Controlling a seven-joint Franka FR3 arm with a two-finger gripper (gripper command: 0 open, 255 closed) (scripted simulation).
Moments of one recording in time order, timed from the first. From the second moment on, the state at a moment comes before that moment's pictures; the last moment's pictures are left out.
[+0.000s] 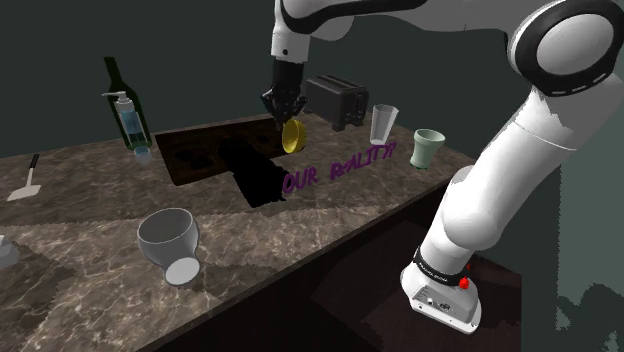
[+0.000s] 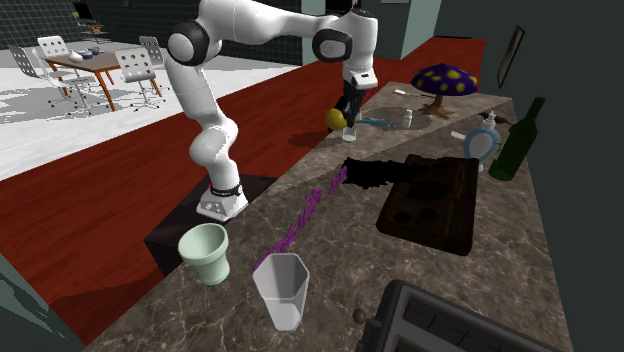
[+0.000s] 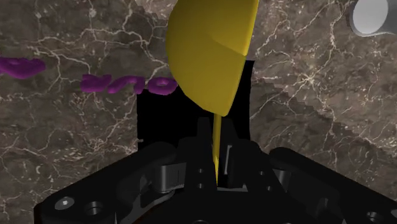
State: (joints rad) arm 0.09 -0.20 0.04 -1.97 0.19 1.76 0.41
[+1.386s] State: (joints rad) arm 0.22 -0.19 0.23 -2.10 0.23 1.95 0.67
